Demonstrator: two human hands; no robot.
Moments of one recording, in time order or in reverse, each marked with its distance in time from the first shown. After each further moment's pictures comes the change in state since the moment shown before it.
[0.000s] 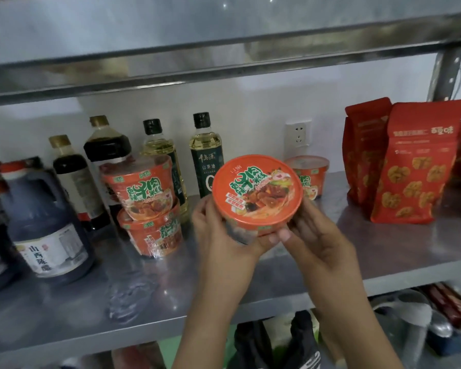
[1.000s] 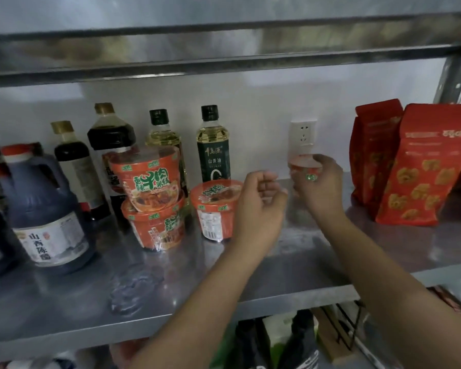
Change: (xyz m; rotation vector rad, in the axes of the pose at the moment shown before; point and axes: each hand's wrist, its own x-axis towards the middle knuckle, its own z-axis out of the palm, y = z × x) left_hand 0.048 0.005 0.036 -0.131 -0.050 -0.072; right_hand 0.136 0.050 -0.025 -0.728 0.296 0.078
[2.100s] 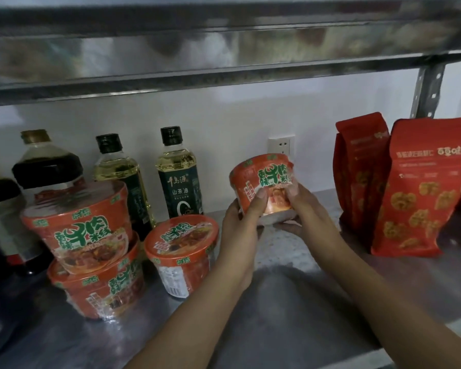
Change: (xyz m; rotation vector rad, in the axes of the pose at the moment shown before) left_hand 0.065 -0.050 0.039 -0.399 -0.142 -0.301; right_hand 0.014 0.020 -0.012 0.541 -0.395 0.086
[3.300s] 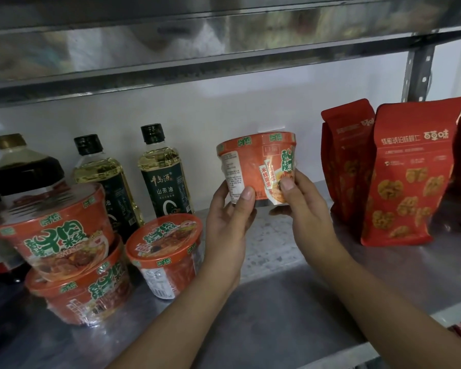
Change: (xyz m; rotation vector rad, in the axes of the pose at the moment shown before) left_hand -0.007 -0.004 0.003 0.051 -0.064 0.241; right_hand -0.008 0.001 -0.003 0.015 0.108 -0.235
